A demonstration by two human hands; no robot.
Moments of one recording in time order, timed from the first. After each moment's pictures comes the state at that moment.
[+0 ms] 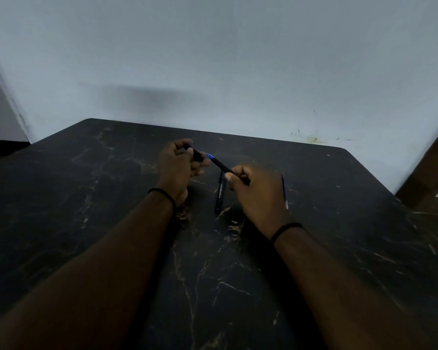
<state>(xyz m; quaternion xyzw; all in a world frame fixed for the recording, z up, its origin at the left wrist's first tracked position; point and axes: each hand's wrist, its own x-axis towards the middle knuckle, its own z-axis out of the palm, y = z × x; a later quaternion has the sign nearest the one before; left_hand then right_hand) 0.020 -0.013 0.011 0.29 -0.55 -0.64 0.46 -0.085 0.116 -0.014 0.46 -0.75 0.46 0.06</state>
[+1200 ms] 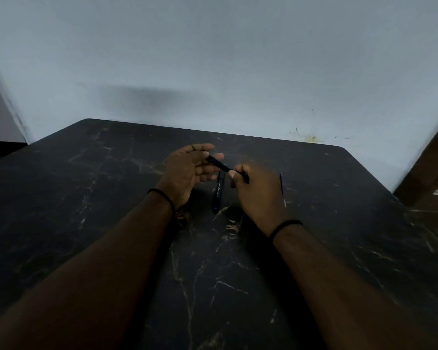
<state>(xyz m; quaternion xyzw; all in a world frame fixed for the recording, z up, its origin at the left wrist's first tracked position) 0.019 -0.011 0.008 0.19 -0.57 -0.72 0.35 -0.088 0.117 -0.009 0.47 -0.77 0.42 0.07</state>
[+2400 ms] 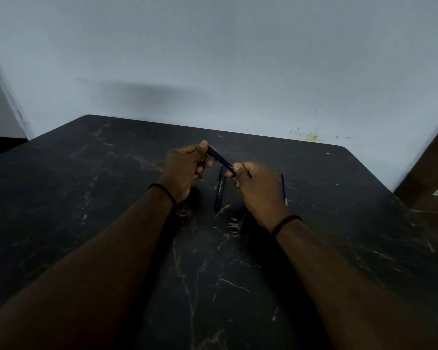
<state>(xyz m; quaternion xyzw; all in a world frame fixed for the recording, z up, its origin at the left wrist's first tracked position) 0.019 -0.015 0.007 0.22 -0.61 -0.65 0.39 -0.072 0.120 0.007 0.42 -0.75 0.51 -0.06</state>
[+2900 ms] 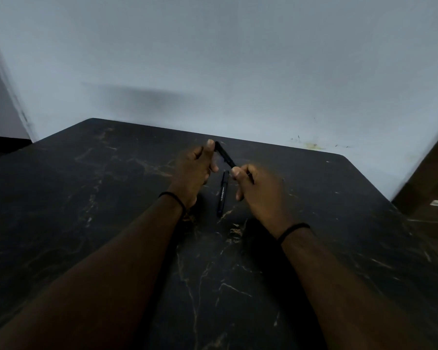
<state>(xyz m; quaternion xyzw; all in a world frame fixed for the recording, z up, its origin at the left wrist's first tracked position) 0.010 -0.012 0.002 0.22 -0.64 -0.60 0.43 -0.084 0.118 0.002 0.46 -0.77 0.44 0.04</state>
